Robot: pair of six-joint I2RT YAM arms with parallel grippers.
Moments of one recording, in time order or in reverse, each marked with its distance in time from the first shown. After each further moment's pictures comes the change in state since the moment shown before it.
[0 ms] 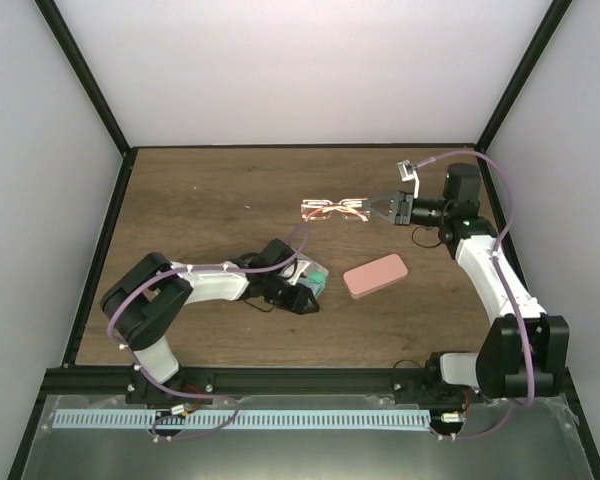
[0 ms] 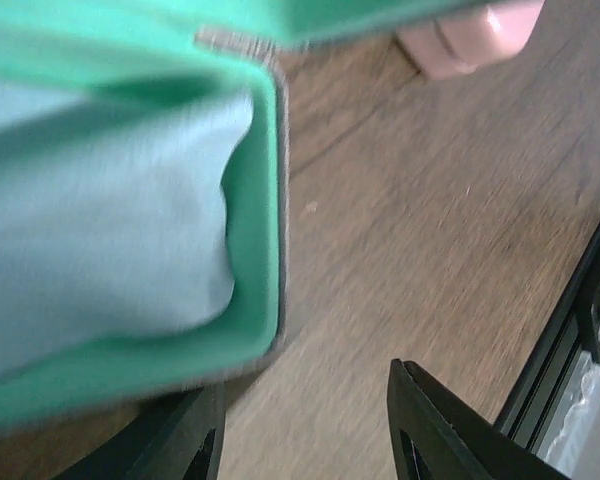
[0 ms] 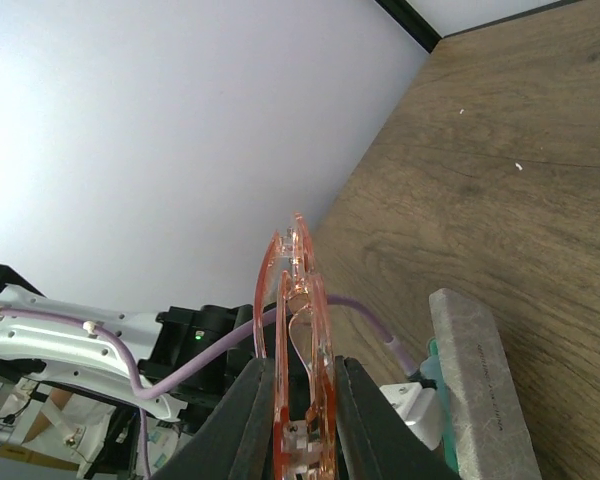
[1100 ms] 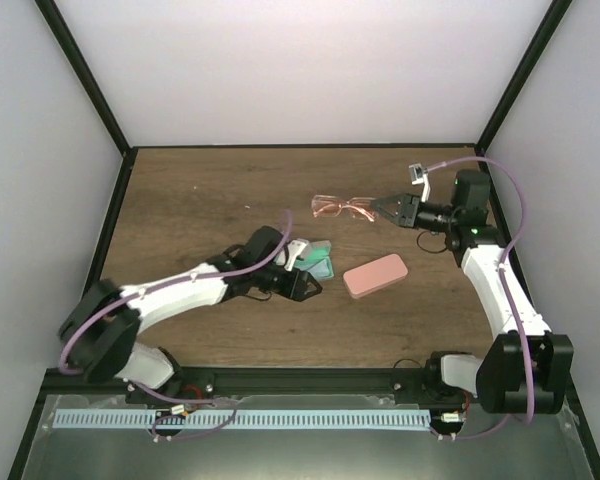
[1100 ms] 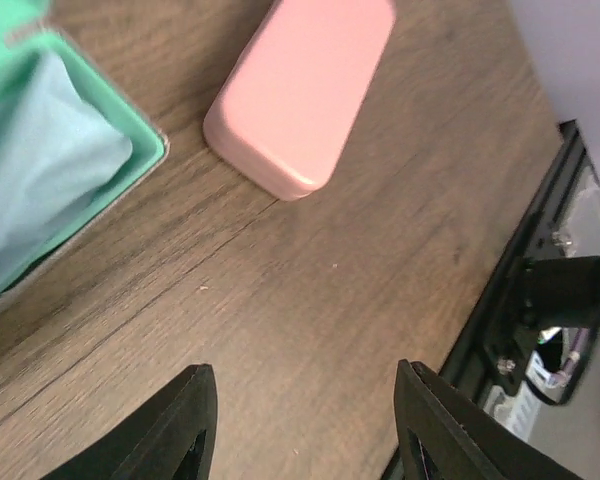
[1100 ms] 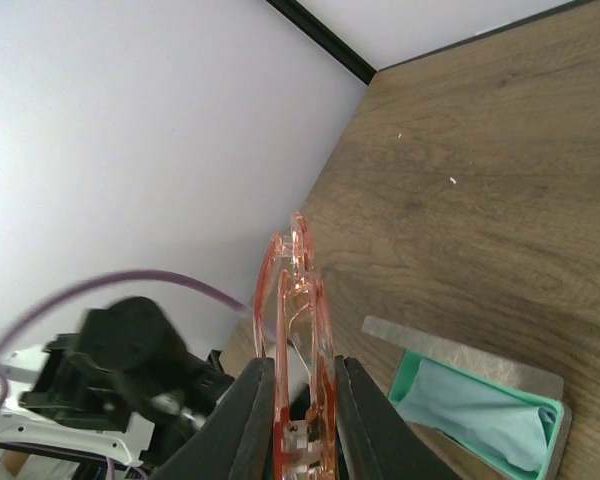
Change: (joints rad) left arm -0.017 -0.173 0.051 -0.008 -0.060 -0.038; right arm -0.037 -0.086 -0.025 -0.056 0.121 0.021
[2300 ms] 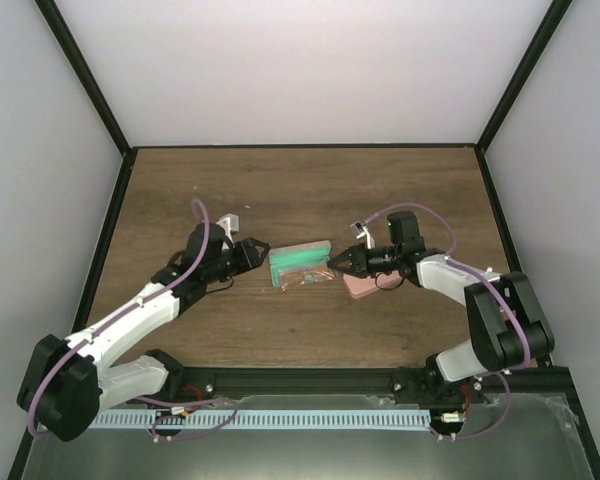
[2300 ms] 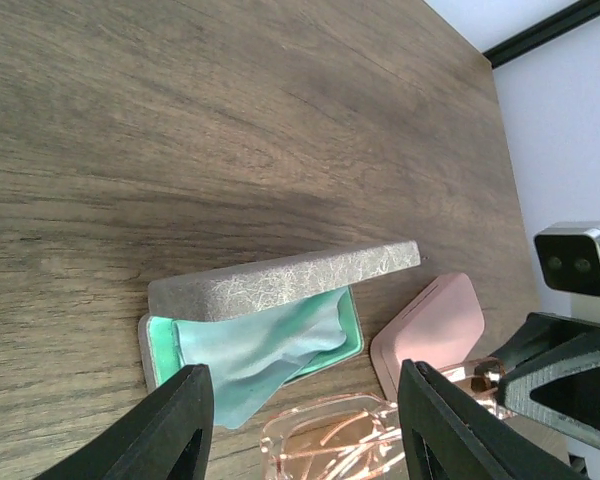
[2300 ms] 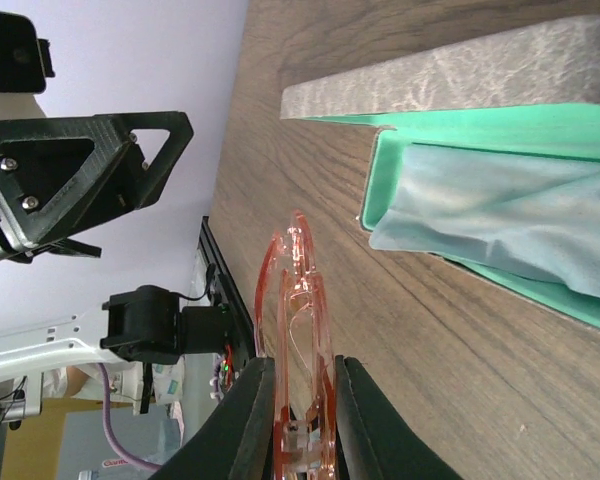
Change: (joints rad) left arm 0.275 -0.417 -0.217 0.064 -0.284 -0.332; right arm 0.318 0.225 -0.301 0.200 0.073 0.056
